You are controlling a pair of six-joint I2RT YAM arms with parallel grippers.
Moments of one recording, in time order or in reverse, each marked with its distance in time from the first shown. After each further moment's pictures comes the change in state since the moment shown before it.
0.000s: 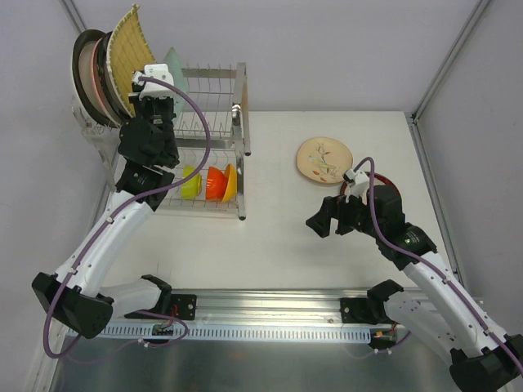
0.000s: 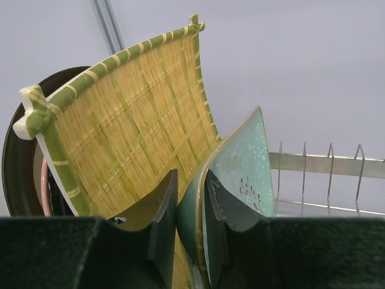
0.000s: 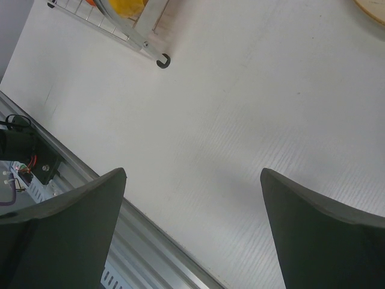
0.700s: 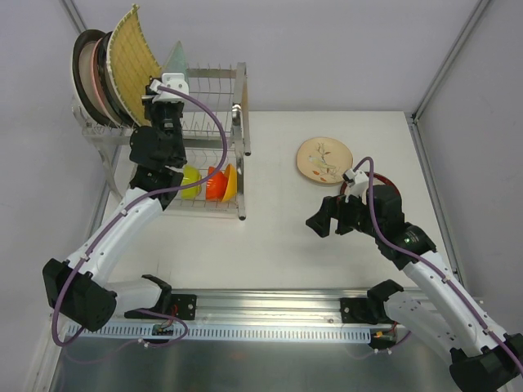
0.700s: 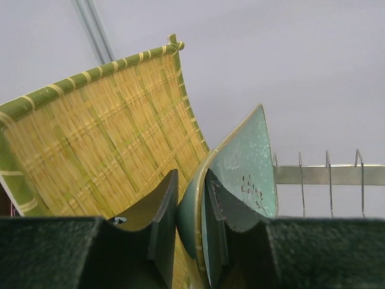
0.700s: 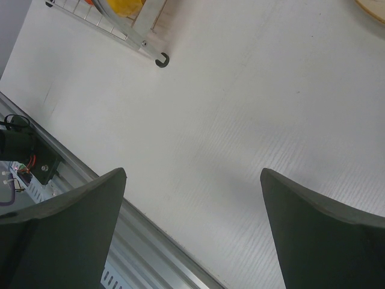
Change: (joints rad) left arm 0.003 0.051 -0.115 0.290 0.081 0.145; right arm -0.002 0.006 0.000 0.000 0.002 0.000
